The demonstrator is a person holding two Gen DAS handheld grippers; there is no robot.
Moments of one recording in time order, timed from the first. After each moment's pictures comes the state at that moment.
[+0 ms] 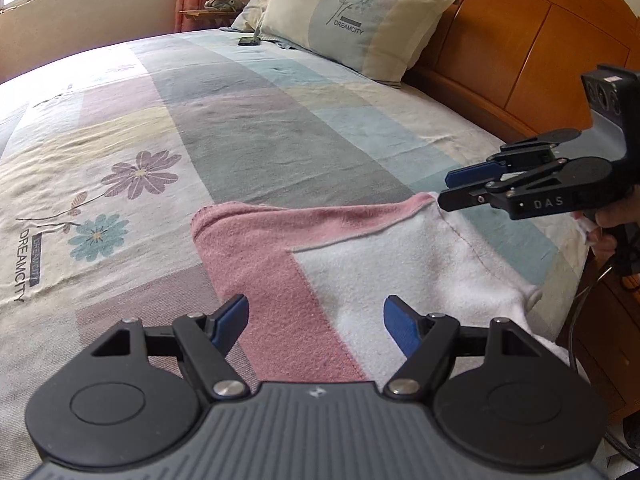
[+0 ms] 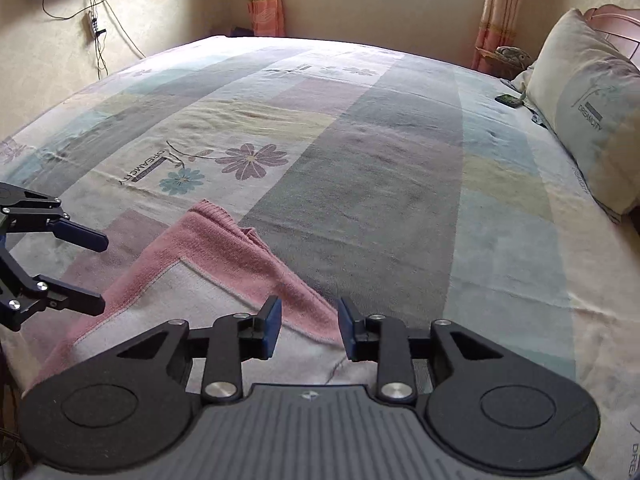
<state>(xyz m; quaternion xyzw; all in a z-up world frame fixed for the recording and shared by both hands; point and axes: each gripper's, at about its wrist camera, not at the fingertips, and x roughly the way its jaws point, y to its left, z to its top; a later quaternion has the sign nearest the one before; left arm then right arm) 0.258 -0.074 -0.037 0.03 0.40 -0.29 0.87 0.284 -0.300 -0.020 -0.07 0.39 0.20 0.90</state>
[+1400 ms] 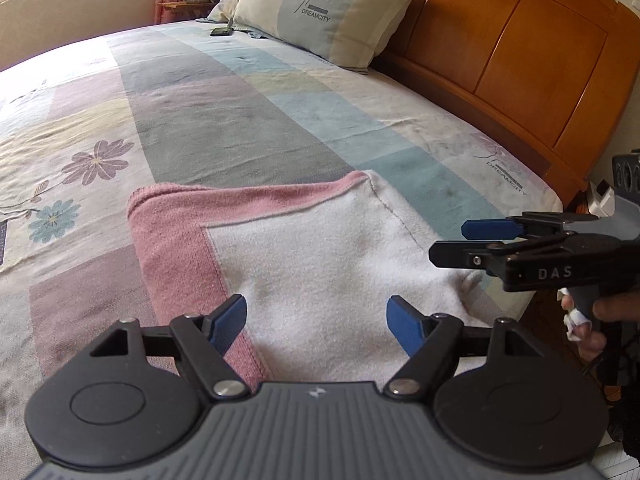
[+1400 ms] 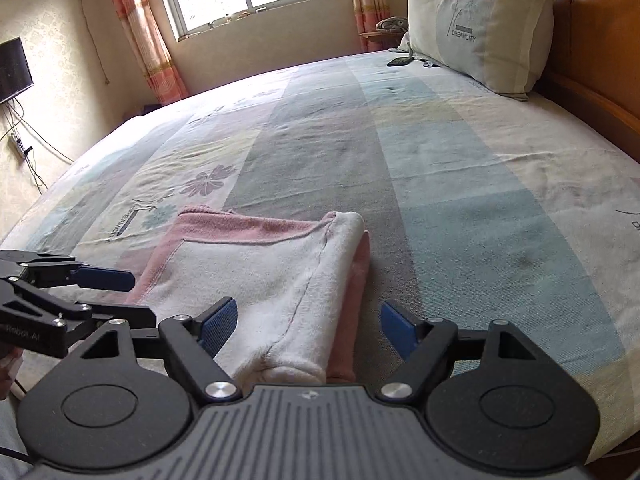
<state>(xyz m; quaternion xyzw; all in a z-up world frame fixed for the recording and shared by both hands) 0.234 -0.105 -0.045 0.04 0.42 -0.31 0.85 0.187 -0.320 -0.055 0.10 0.36 0.07 0.92</state>
